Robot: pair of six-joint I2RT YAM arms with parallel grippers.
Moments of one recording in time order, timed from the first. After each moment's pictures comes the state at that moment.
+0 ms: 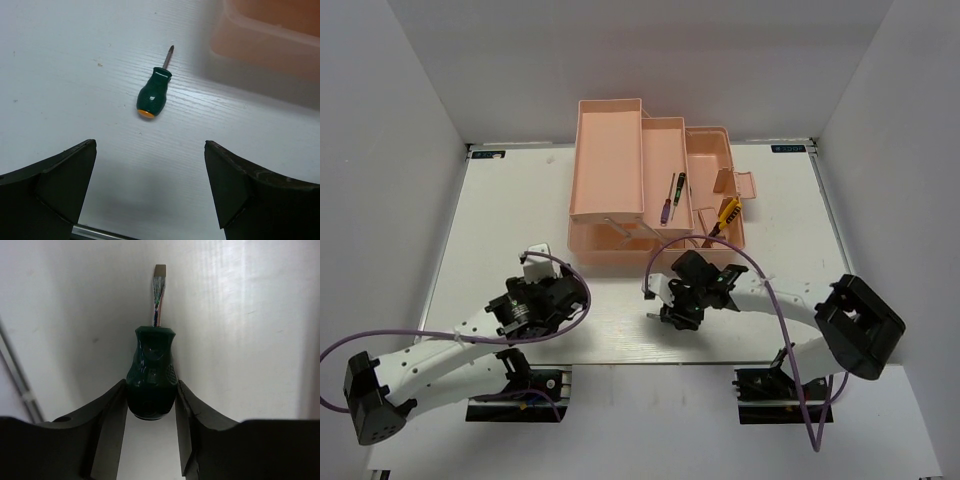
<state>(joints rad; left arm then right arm) -0.98 0.84 0.67 -0.94 -0.84 -1.02 0.90 1.43 0.69 -0.34 -0.28 -0.46</state>
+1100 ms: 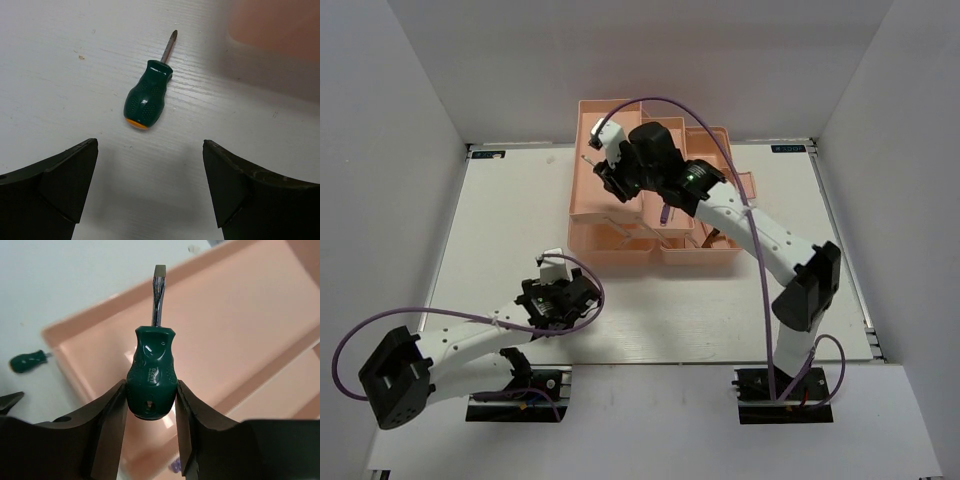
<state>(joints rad) -0.91 1.02 0.50 -0.64 -0.83 -0.98 0.85 1.80 1.90 -0.55 -0.09 -0.26</state>
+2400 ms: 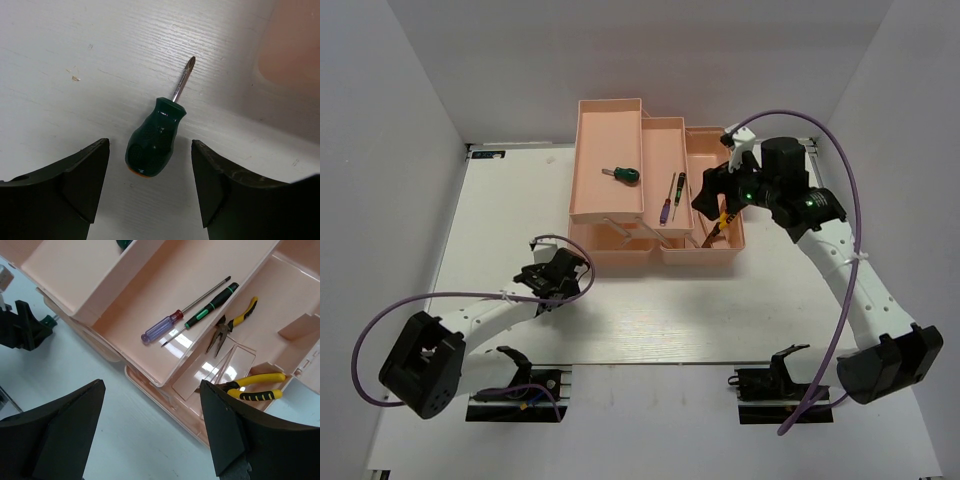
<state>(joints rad) -0.59 1.18 0.53 -0.42 -0.60 -0.75 0.40 1.27 1.36 -0.61 -0.38 -0.05</state>
